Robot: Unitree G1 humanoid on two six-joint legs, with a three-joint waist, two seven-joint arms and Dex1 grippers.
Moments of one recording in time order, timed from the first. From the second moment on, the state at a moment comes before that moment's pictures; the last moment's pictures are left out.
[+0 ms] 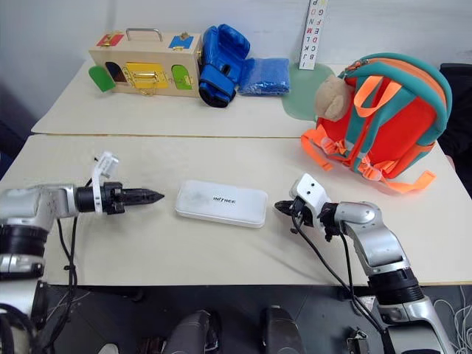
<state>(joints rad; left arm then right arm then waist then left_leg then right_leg) -0.75 0.80 0.05 0.50 -0.48 1.08 -1.14 -0.41 -0.59 0.11 -0.01 0.18 0.42 0.93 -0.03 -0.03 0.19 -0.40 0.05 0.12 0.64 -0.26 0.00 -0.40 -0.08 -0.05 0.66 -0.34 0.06</state>
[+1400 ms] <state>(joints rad) -0.98 0.57 -0.15 0.67 -0.45 1.29 -1.38 -0.31 -0.58 0.13 -0.05 0.13 0.26 0.87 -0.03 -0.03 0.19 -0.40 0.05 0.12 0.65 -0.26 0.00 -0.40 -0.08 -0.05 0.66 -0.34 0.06</state>
